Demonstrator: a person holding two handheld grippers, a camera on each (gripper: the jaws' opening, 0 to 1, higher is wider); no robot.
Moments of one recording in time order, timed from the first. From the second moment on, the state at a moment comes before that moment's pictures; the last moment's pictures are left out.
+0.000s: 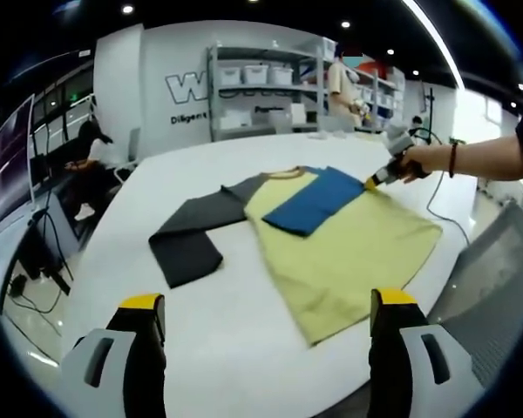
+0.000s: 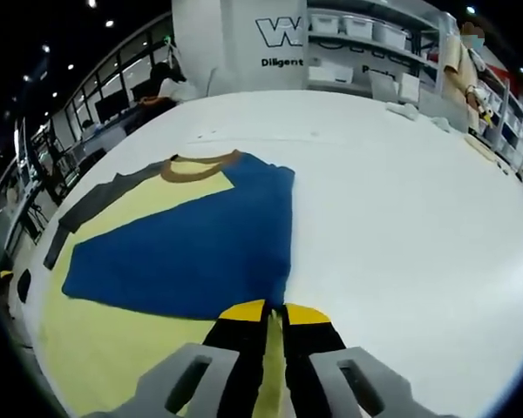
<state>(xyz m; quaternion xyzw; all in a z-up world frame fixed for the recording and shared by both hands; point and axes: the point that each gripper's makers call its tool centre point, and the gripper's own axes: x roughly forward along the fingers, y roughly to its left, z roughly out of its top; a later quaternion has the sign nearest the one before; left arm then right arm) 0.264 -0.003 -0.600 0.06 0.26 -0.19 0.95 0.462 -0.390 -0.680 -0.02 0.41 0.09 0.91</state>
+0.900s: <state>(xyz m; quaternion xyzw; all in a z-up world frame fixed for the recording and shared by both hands) 0.294 0.027 -0.598 0.05 0.25 -0.15 0.95 0.392 -0.342 -0.598 0.09 0.33 0.18 0.92</state>
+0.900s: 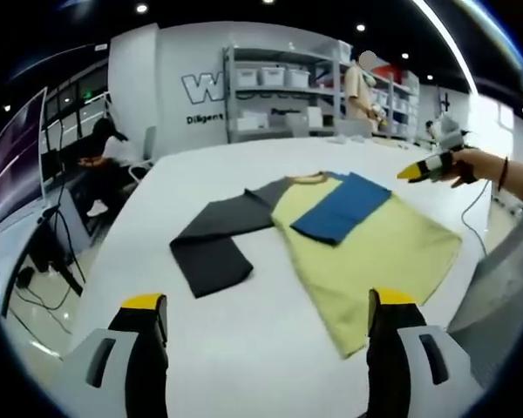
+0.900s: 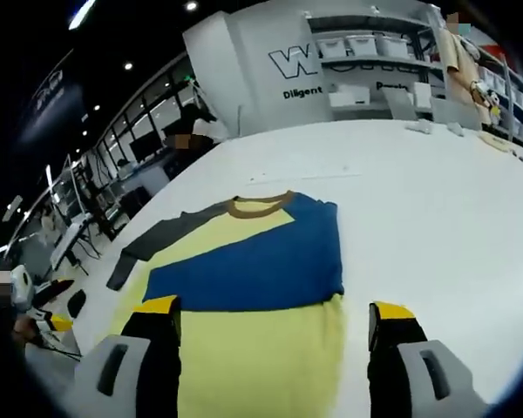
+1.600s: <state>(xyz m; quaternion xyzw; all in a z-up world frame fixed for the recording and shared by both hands) 0.338 0.072 -0.628 -0.03 0.28 -0.10 0.95 0.341 -0.350 -0.549 0.07 0.28 0.17 0.94</state>
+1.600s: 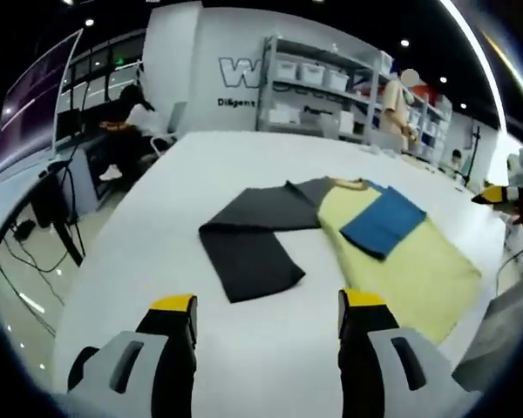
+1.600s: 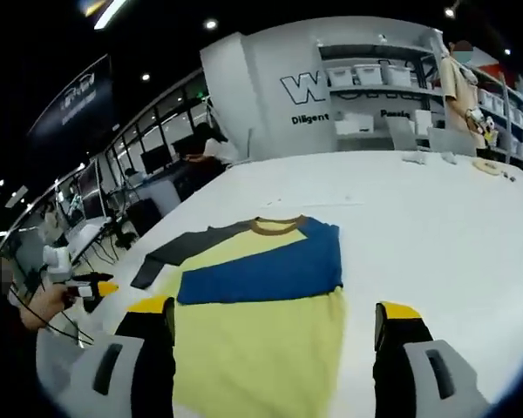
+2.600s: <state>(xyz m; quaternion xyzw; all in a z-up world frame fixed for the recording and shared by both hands) 0.362 0.079 -0.672 -0.07 0.33 -0.03 0.94 0.319 -0.384 -0.555 0.06 0.27 0.10 0.96</state>
